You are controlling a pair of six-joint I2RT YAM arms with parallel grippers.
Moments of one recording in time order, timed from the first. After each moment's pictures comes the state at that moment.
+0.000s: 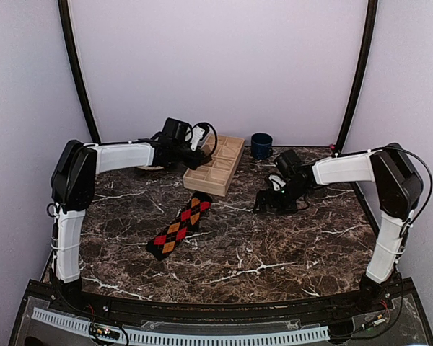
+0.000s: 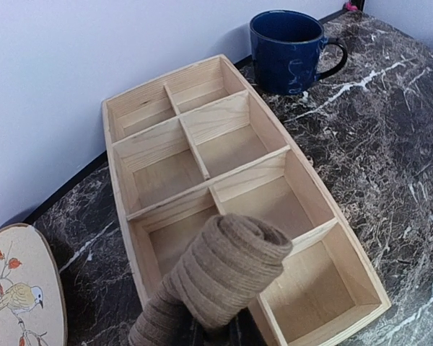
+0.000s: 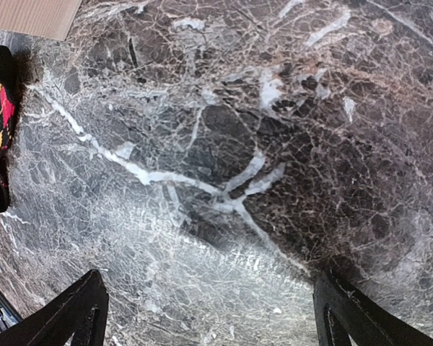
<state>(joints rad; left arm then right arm) -0.55 2.16 1.71 -0.14 0.02 0.16 0.53 1.87 1.18 -0.47 -0.26 0.39</state>
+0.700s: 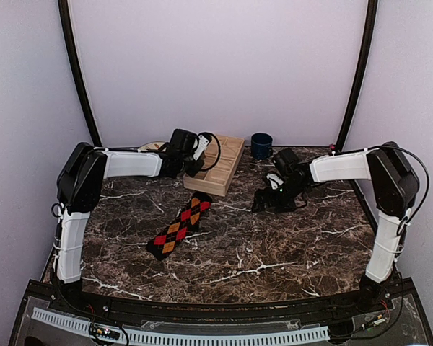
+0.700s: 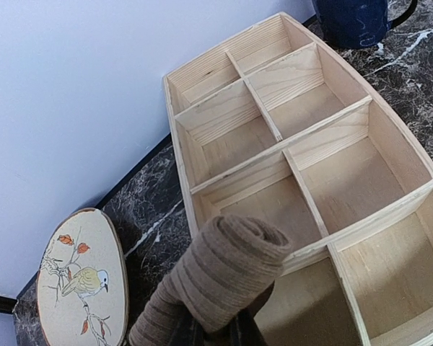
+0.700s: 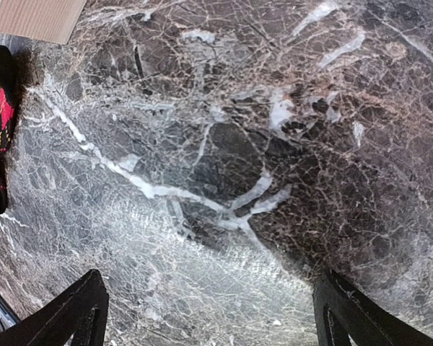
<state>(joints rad) -0.60 2.20 1.65 -0.02 -0.34 0.34 0.53 1.90 1.23 -0.49 -0.26 0.36</state>
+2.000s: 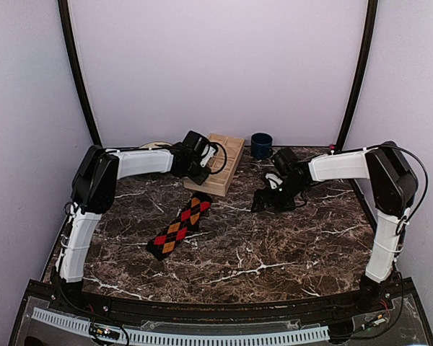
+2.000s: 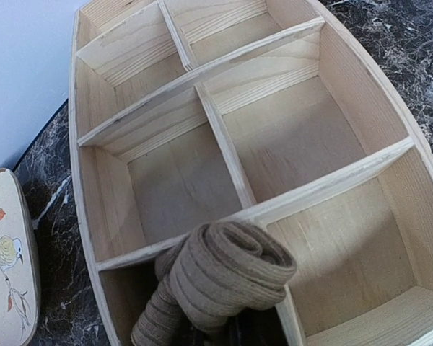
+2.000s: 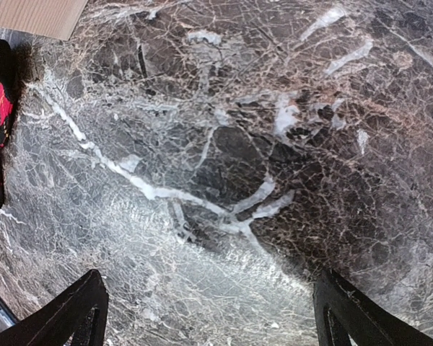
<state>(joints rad) -0.62 2.35 1.88 -0.38 -0.25 0.19 0.53 1.91 1.25 -0.51 -0.26 0.33</state>
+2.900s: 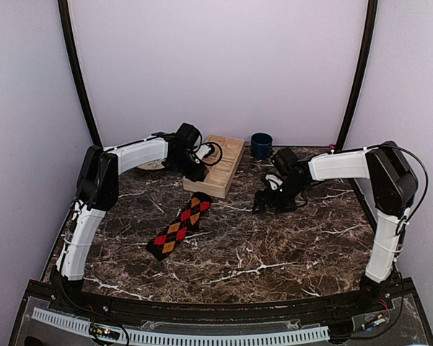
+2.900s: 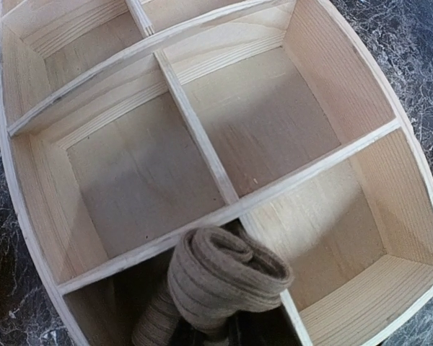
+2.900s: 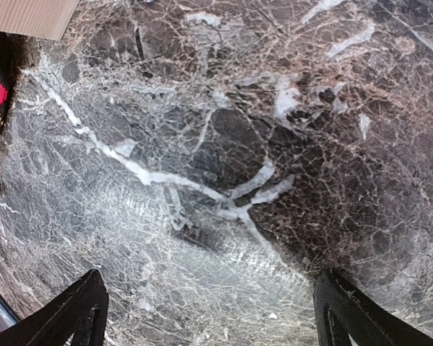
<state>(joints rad) -0.55 2.45 2.14 -0.74 0.10 0.18 0.53 1.91 1.26 -0.55 -0.27 0.30</state>
